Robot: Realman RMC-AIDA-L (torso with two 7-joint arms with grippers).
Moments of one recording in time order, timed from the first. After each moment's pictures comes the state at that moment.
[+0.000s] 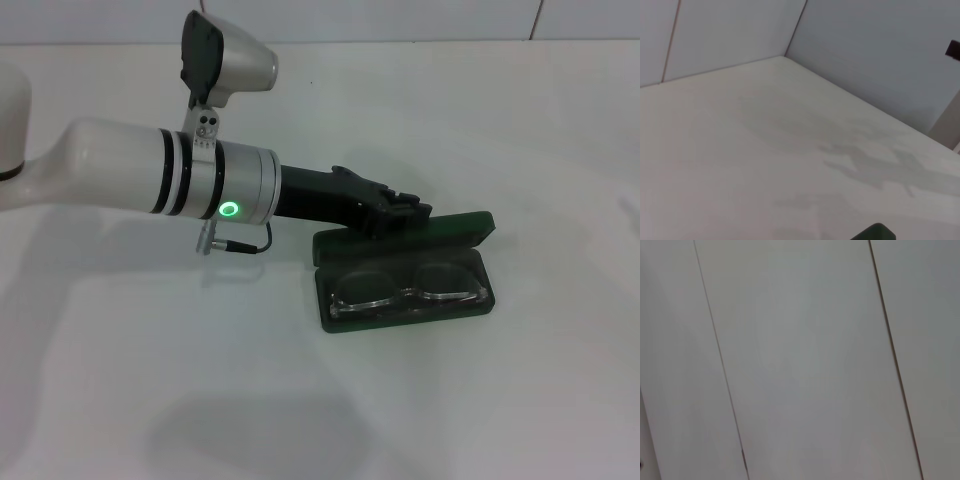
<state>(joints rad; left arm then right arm) -0.84 -2.10 1.24 0.40 1.72 1.16 -1.68 0.25 2.00 -0.32 -0.79 -1.66 -1.69 1.35</state>
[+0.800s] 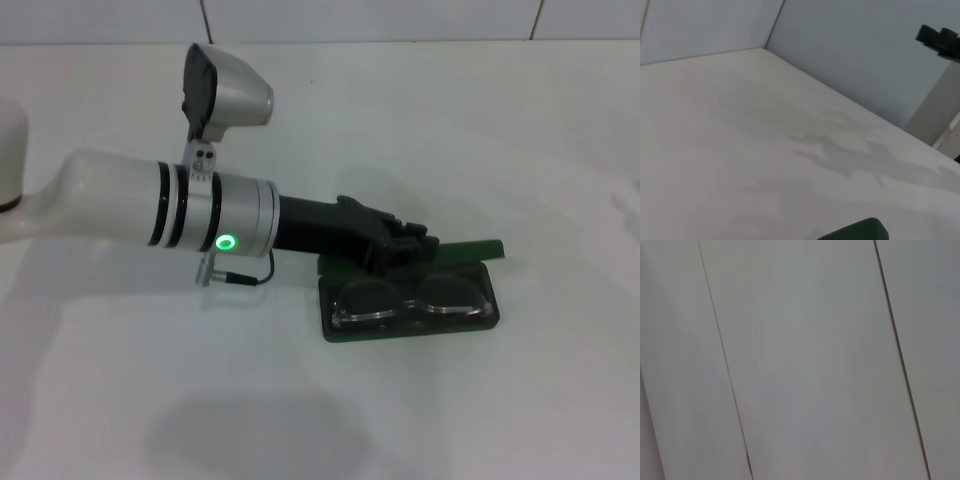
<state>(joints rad) -0.79 -2.10 1.33 0.39 1.63 1.20 -1.63 0.27 2.00 -0.32 -0.76 -1.66 -1.69 1.34</state>
